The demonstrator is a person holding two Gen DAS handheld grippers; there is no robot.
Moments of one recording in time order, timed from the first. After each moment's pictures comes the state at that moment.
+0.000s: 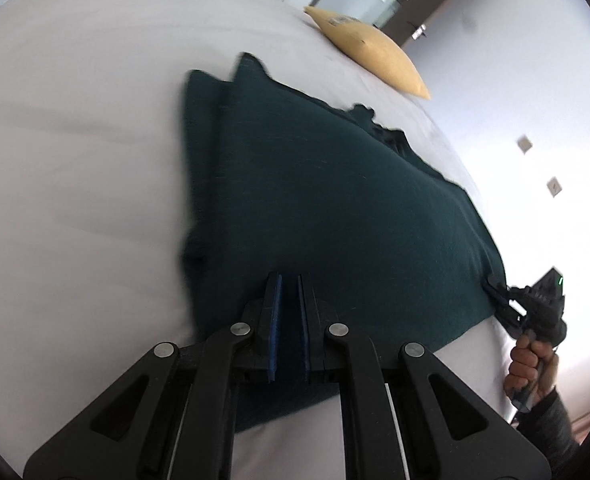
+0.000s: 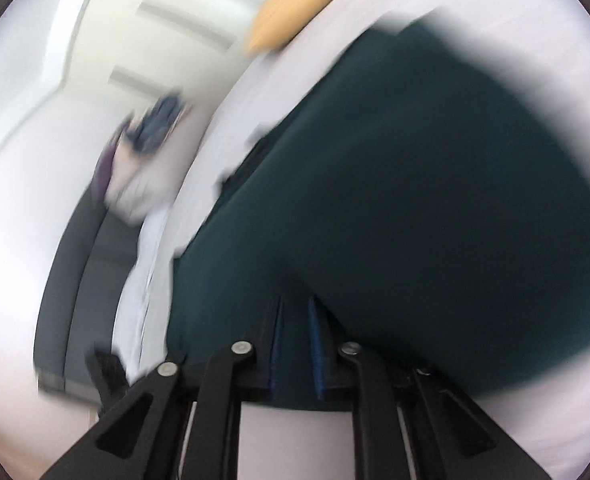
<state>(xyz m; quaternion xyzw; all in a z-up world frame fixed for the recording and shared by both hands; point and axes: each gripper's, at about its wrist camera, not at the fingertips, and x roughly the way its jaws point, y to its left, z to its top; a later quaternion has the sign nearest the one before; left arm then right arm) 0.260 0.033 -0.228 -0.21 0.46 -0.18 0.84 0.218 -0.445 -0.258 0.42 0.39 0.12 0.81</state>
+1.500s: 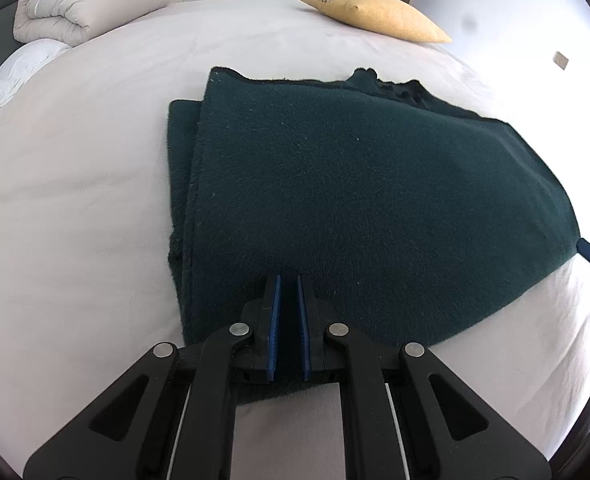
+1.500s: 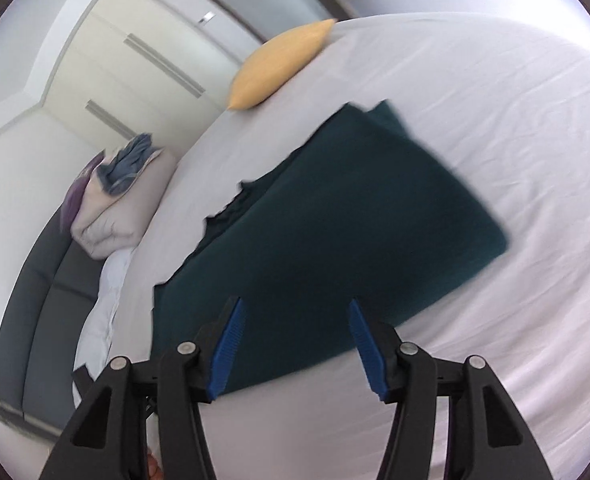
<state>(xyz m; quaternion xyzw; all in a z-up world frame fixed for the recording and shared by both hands) 0.251 -0.037 -0.204 -0.02 0.47 -0.10 0.88 0.168 -0.367 -0.194 0.36 0.36 0.07 0.86</state>
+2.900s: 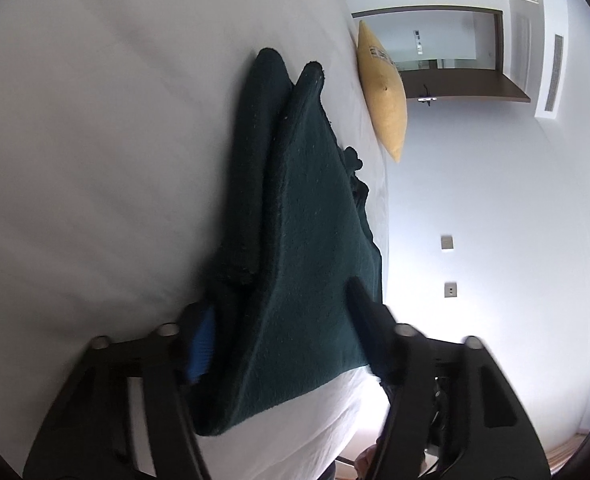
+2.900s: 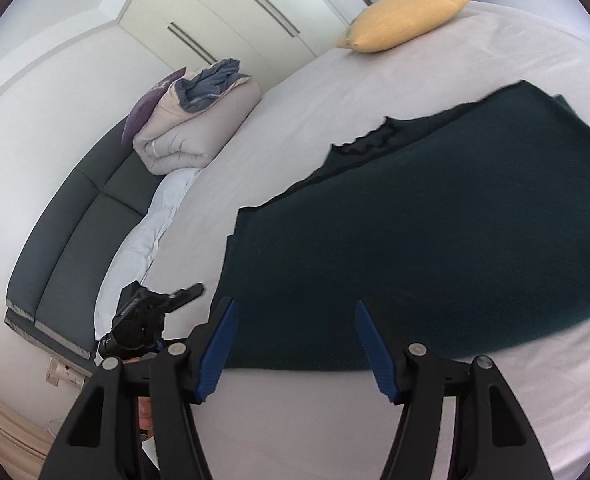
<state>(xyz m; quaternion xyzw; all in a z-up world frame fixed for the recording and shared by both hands) 0.314 0.085 -0.259 -0.49 0.49 -0.23 0.68 0.209 -0.244 -0.168 0.27 0.39 0.22 0.86</state>
